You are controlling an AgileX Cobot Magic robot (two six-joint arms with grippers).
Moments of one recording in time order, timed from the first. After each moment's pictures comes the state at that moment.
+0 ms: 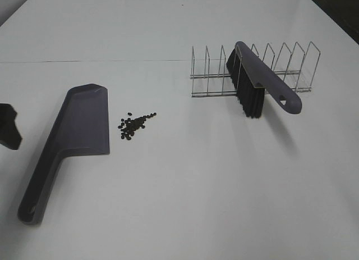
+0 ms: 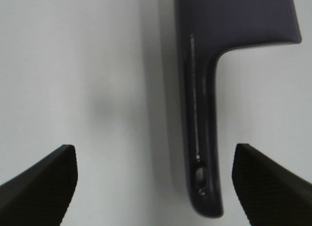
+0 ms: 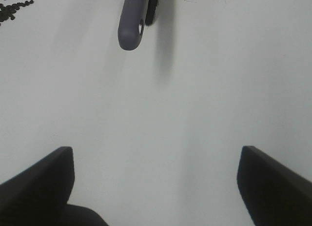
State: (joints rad) left arm -0.13 1.54 -0.87 -0.12 0.74 0.02; right arm 0.10 0.75 -0.74 0.05 0.98 -0.02
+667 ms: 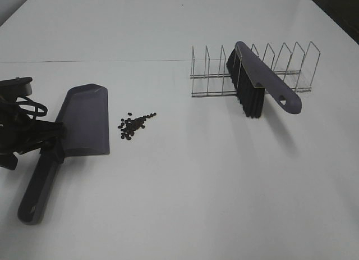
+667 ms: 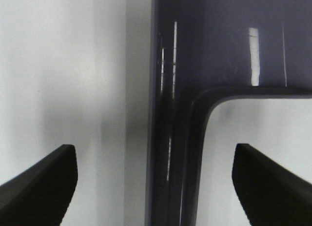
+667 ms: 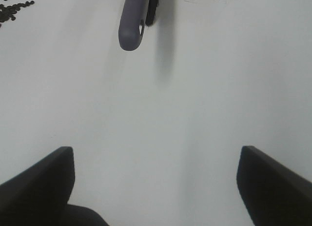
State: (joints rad) left arm -0.19 1.85 -0.91 -0.19 0.55 -0.12; right arm 0.10 0.75 -0.74 0.05 0.98 -0.02
